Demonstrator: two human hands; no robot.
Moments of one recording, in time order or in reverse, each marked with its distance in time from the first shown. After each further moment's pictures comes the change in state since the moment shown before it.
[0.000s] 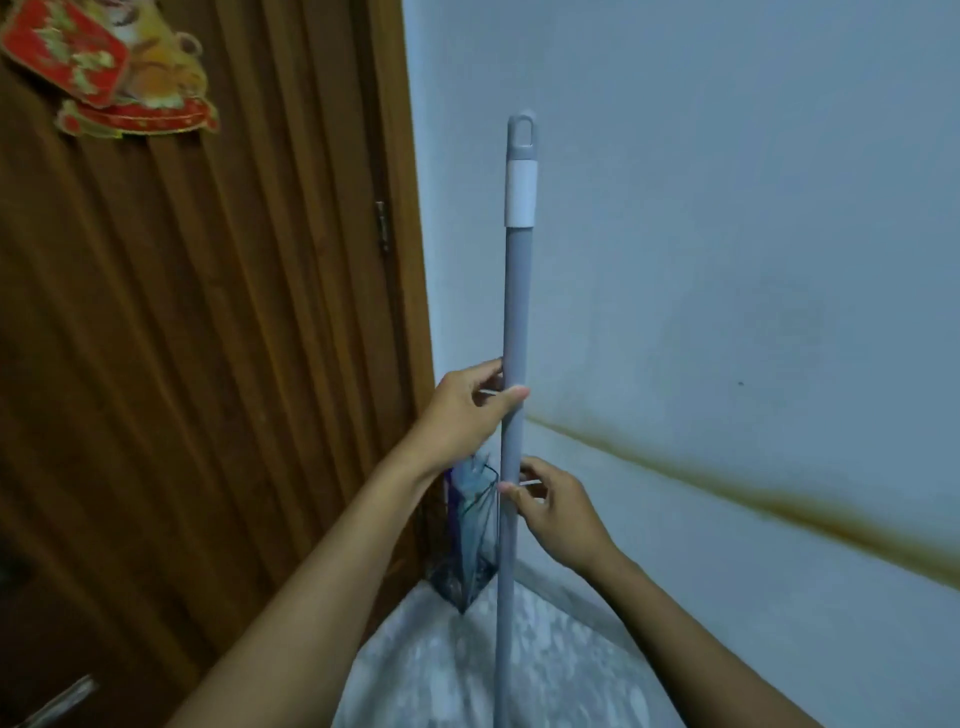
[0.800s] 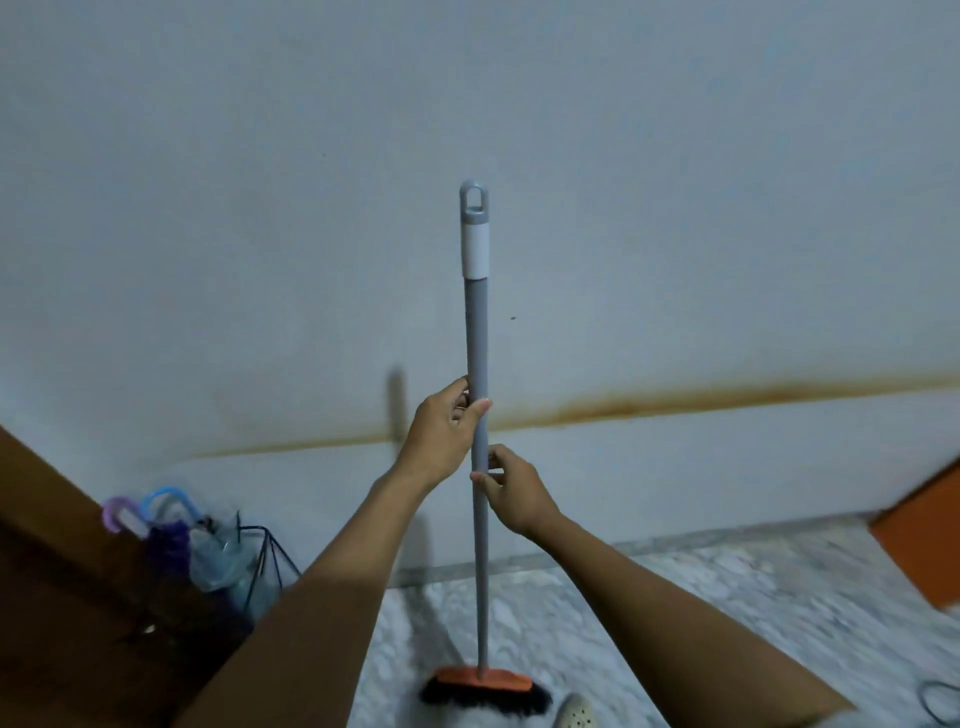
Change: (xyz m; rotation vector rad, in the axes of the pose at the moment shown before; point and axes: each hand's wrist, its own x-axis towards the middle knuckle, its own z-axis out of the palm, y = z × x) left_hand 0.218 -0.149 0.272 -0.156 -0.604 0.016; right_hand 0.078 0.230 -0.128 -0.154 0.477 0.629
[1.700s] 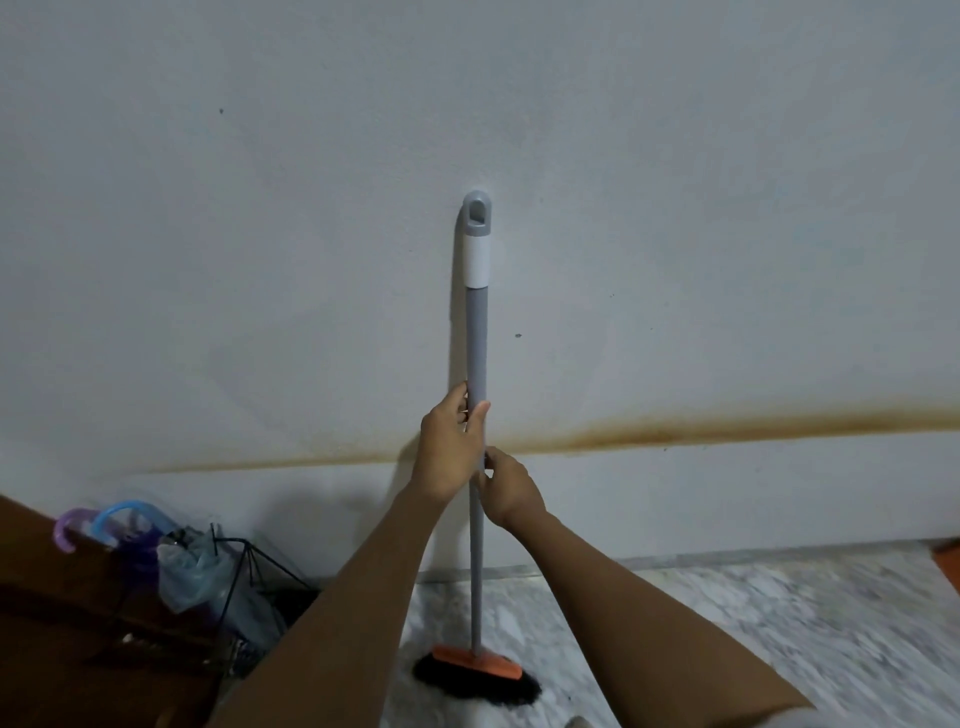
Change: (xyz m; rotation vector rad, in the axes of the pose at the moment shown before) left_hand 0.105 -0.055 0.059 0.069 0.206 -0.174; right_hand 0.128 0.053 0.001 -0.135 -0.096 0.200
